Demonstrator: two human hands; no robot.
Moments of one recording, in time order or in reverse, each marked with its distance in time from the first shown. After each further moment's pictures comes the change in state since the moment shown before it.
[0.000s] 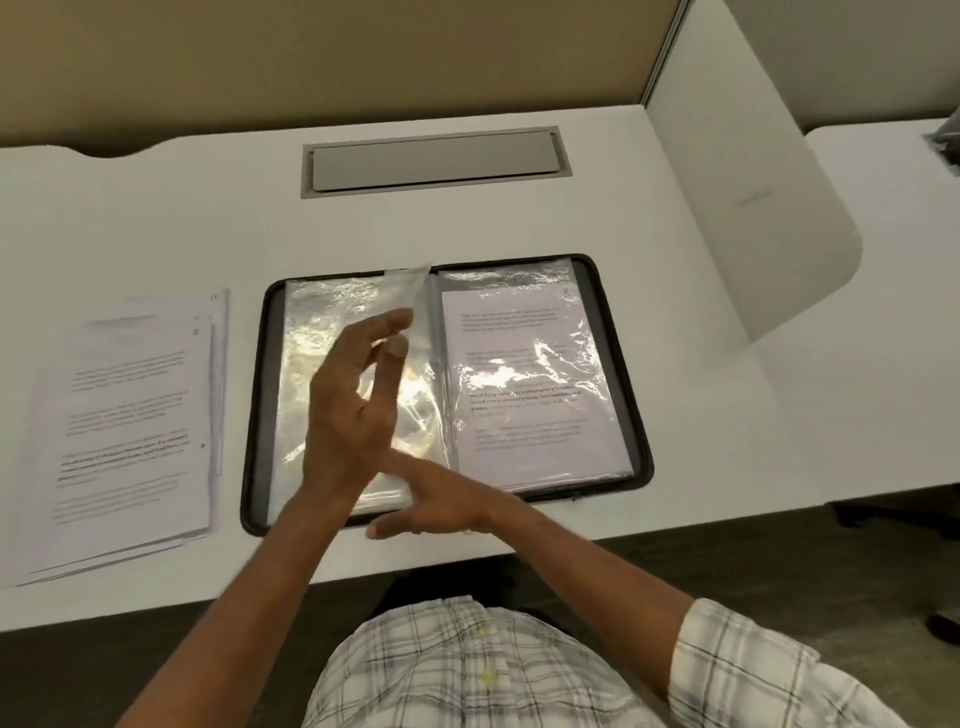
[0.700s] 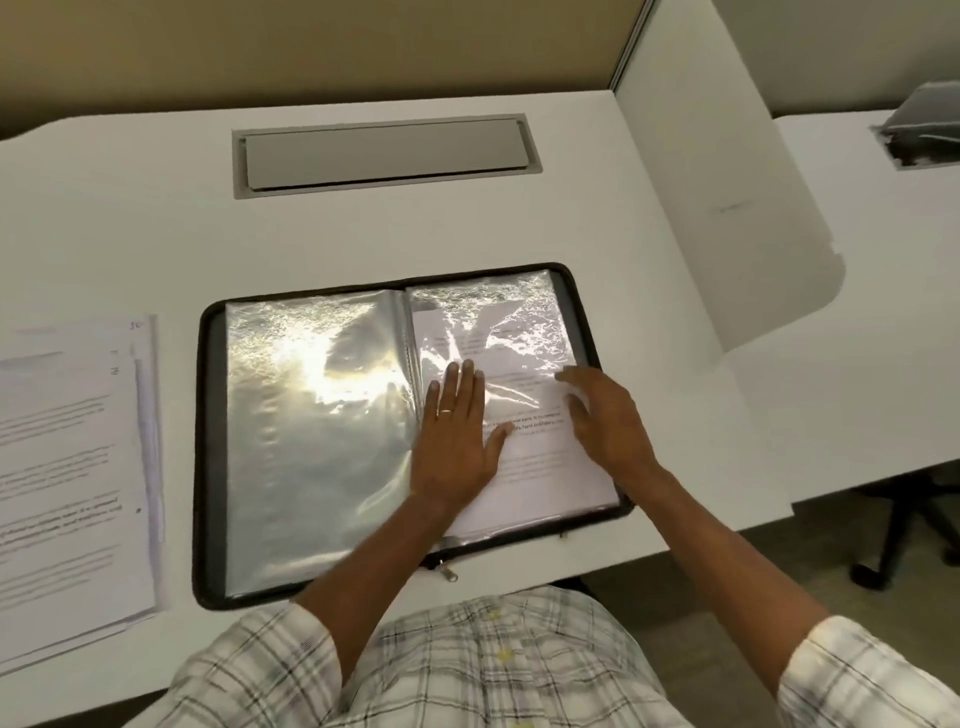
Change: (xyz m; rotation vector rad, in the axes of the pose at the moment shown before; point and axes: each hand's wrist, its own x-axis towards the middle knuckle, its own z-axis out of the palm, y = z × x) left_hand 0.007 -0.131 0.161 0.748 -0.525 0.137; right_hand -0.072 0.108 -0.161 -0.558 0.920 0.222
